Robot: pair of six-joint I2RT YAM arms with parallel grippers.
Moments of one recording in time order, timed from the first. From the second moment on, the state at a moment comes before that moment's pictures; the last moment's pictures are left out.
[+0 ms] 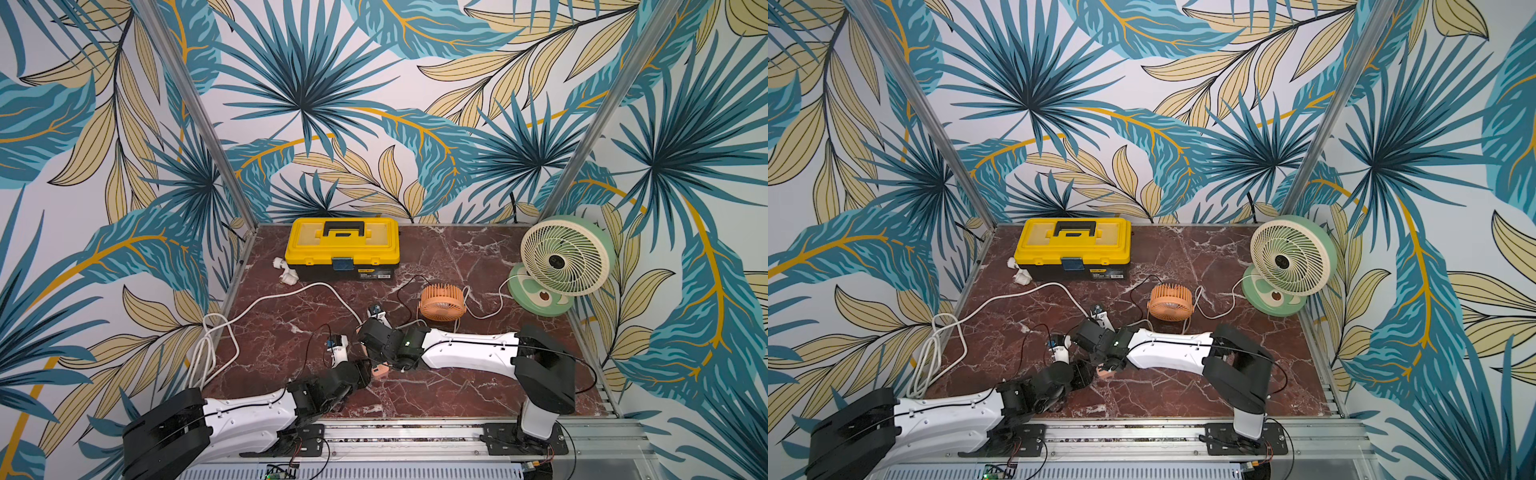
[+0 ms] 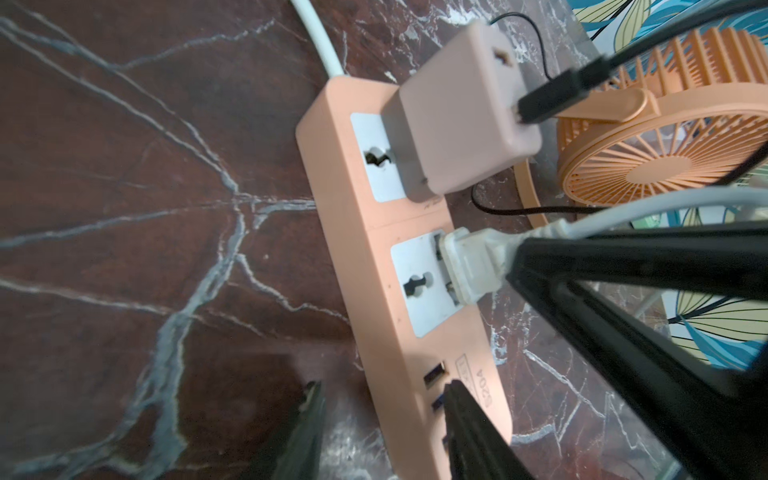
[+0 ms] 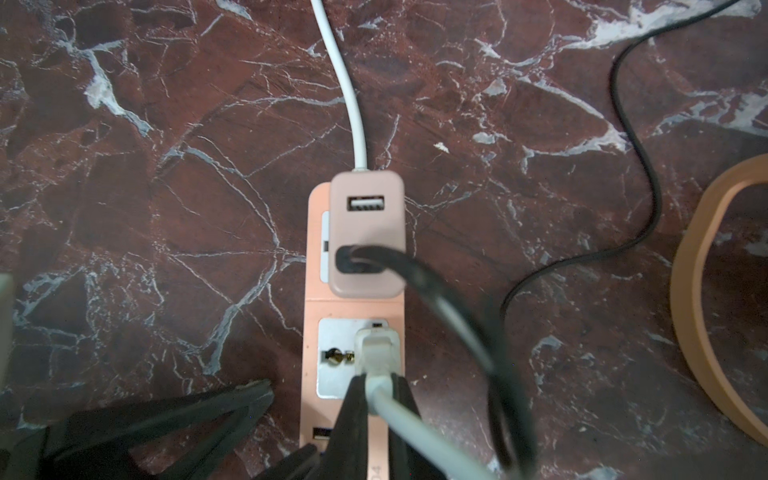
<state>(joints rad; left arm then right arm) -1.03 1.03 0.12 0.21 -0.34 -1.14 1.13 1.82 1.22 -0.43 0.36 0.71</state>
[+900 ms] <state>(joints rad) -1.03 1.05 0.12 0.24 -0.36 -1.21 1.13 1.79 1.16 -0.40 0.36 0.70</state>
